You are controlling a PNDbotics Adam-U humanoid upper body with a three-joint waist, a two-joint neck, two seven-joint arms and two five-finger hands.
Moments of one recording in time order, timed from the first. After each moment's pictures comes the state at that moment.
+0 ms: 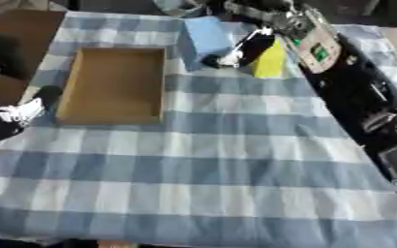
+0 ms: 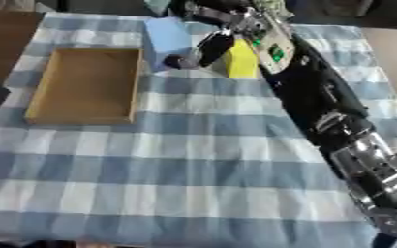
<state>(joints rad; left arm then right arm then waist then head) -0.37 0.38 -0.08 -1.96 -0.02 0.06 -0.04 -1.10 -0.31 0.21 -0.91 0.54 -0.66 0.47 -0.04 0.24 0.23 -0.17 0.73</state>
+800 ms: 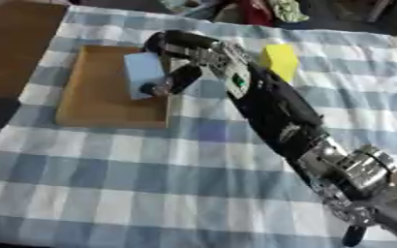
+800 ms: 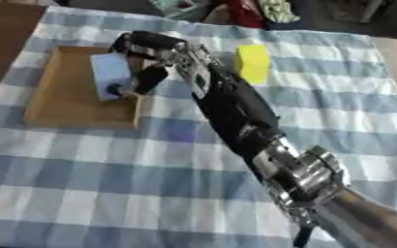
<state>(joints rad) -0.44 0.35 -0.12 -1.97 -0.01 0.06 -0.08 -1.13 -0.21 0.11 -0.73 0.85 -0.60 0.31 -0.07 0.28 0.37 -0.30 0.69</state>
